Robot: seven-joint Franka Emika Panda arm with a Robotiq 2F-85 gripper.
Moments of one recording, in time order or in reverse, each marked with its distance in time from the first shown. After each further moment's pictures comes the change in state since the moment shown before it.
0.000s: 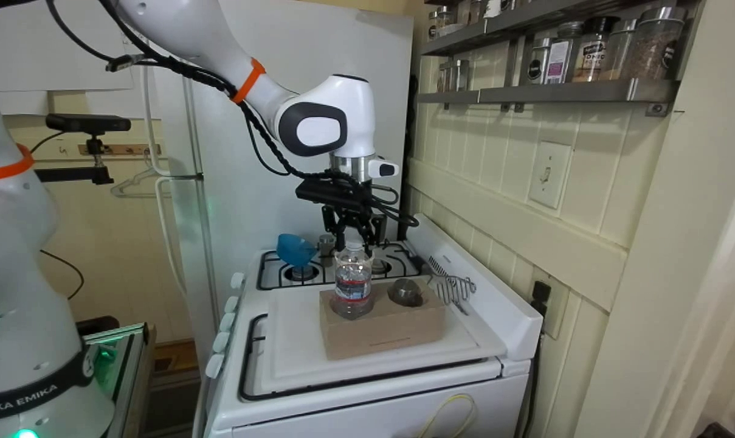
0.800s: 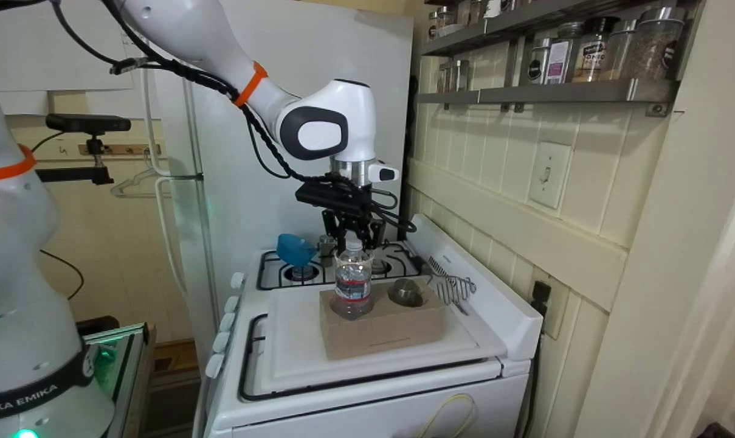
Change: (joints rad) arm -0.003 0.015 0.002 0.000 0.000 0.000 0.018
